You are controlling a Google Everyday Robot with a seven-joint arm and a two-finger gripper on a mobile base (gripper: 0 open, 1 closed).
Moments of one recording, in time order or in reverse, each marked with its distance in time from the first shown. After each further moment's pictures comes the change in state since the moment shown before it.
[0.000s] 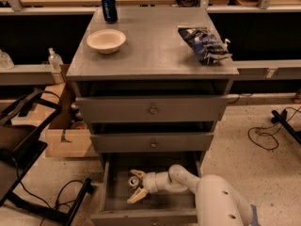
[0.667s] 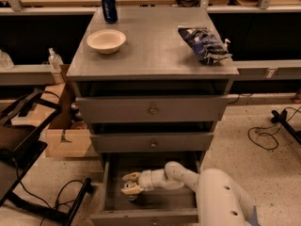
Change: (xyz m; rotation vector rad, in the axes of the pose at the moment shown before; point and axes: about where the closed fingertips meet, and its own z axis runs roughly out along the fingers) arm -0.028 0.008 0.013 -0.032 0.017 0.015
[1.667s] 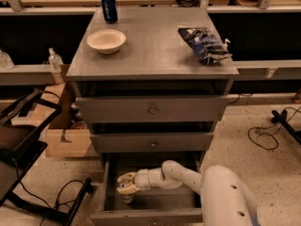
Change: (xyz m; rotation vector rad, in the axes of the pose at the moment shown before) arm -0.039 0.015 0.009 -0.022 -0.038 -0.007
